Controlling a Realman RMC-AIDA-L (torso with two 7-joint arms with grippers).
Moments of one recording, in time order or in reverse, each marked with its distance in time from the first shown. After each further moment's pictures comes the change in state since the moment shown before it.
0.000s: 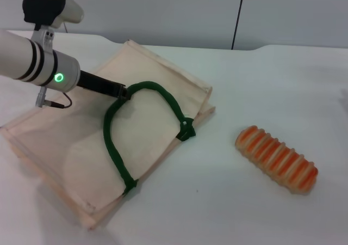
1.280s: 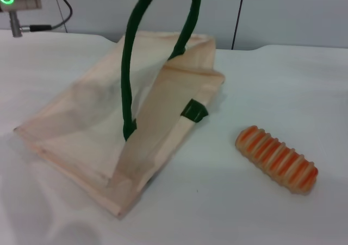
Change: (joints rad) left arm 0.032 0.135 0.000 -0.098 -0.626 0.720 0.334; right arm -0.027 -0.007 -0.133 -0.132 -0.013 0.024 0.413
